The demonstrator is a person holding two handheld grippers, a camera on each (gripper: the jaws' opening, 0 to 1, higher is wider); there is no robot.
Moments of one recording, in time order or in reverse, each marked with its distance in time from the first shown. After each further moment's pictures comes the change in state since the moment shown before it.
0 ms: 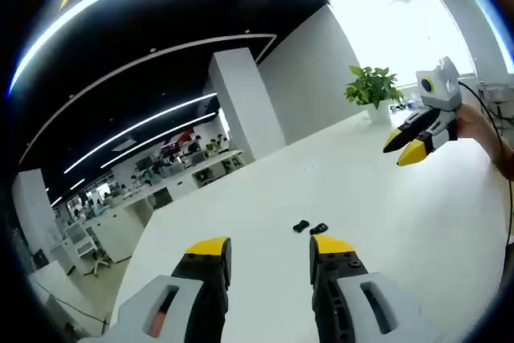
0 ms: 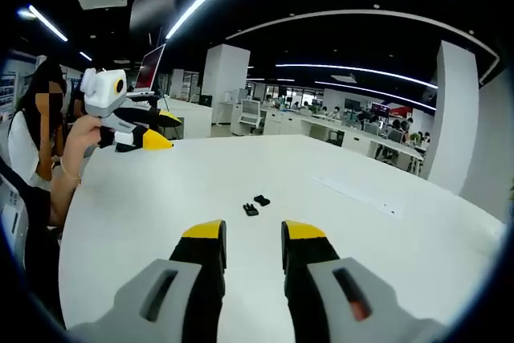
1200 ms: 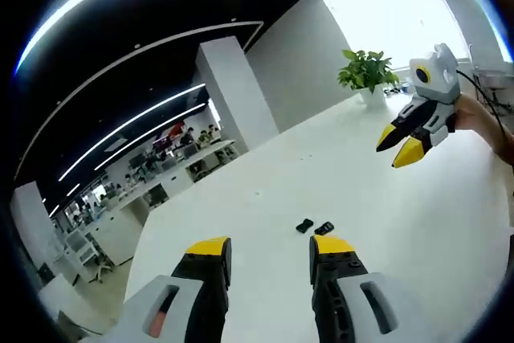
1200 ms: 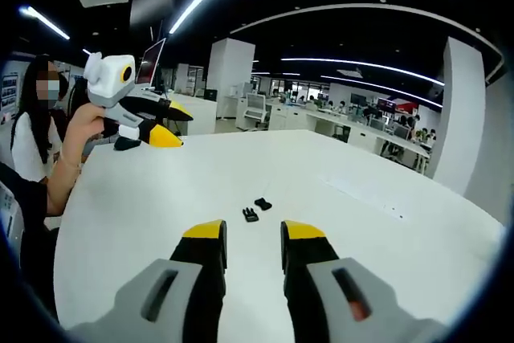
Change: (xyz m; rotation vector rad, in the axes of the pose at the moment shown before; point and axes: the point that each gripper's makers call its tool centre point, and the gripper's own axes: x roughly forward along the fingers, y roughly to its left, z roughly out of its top) left arm 0.025 0.005 0.009 0.060 0.089 -0.040; right arm 0.025 -0.005 0.005 -0.004 0.037 0.032
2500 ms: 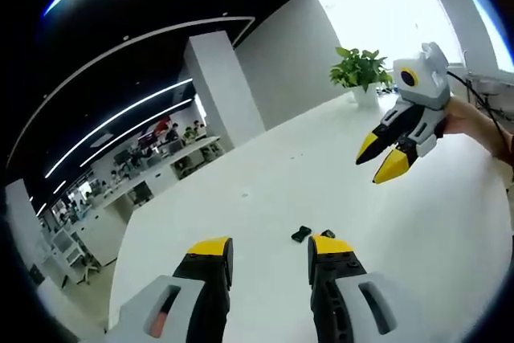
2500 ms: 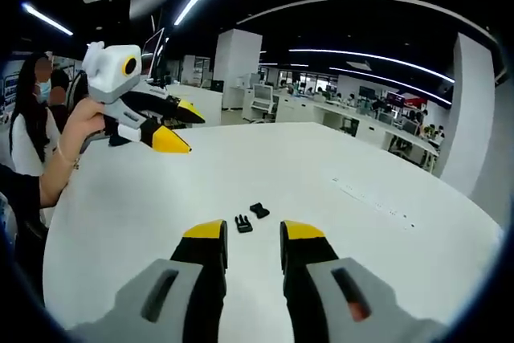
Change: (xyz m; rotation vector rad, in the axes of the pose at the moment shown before) left arm 0.039 -0.002 0.006 -0.008 0.015 -0.083; right arm 0.044 -0.010 0.003 -0.009 0.048 0.047
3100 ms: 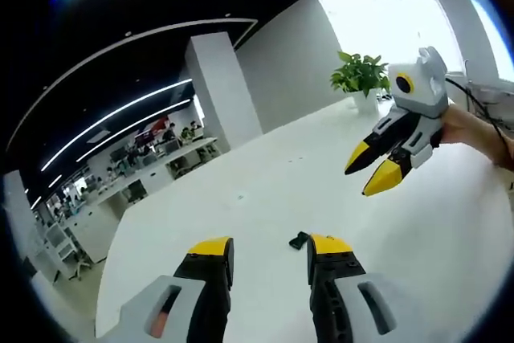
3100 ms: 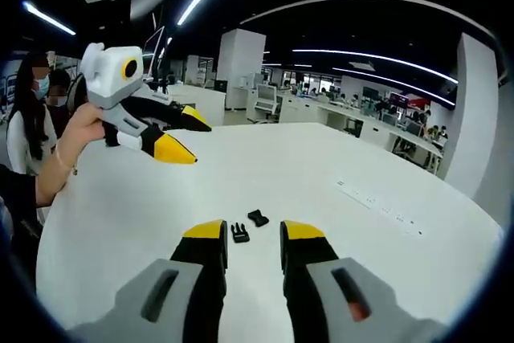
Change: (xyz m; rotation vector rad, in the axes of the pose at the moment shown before) left arm 0.023 0.000 -0.007 -0.037 -0.014 -0.016; right arm 0.022 -0.008 0.003 0.000 -0.012 0.025
